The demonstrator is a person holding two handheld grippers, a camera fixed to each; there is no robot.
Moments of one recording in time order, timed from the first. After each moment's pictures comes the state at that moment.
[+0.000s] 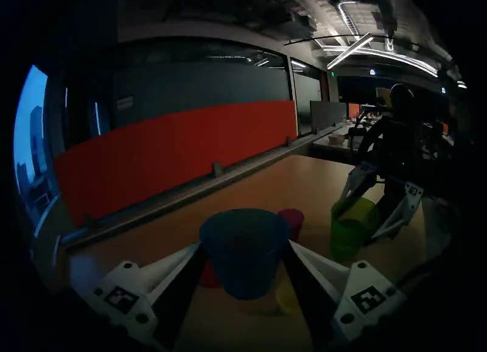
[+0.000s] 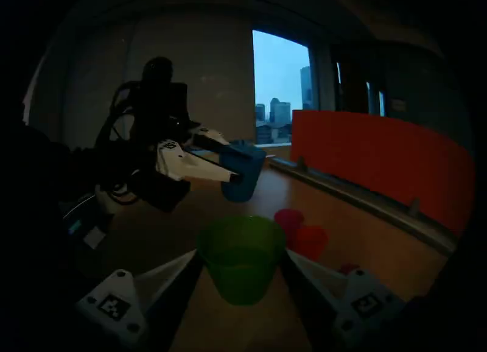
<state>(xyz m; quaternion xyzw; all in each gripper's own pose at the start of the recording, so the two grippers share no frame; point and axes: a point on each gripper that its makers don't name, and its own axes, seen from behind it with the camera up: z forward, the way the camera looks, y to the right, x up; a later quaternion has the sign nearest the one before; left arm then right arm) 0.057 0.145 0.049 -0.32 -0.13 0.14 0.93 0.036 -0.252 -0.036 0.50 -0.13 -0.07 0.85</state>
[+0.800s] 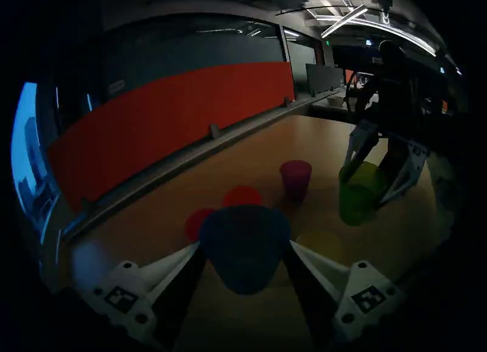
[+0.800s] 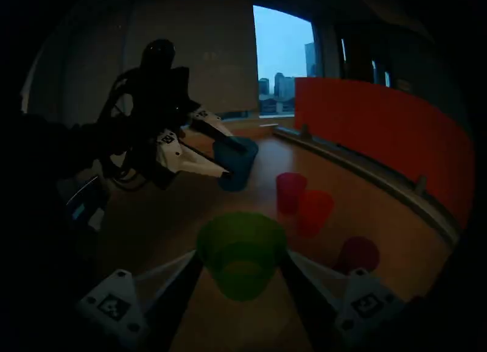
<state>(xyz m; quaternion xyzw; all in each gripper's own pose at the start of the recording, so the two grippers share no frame) -0.018 0.121 0.049 -0.31 -0.20 0.20 0.91 -0.020 -0.242 -0.030 0.51 -0.21 -0.11 0.83</state>
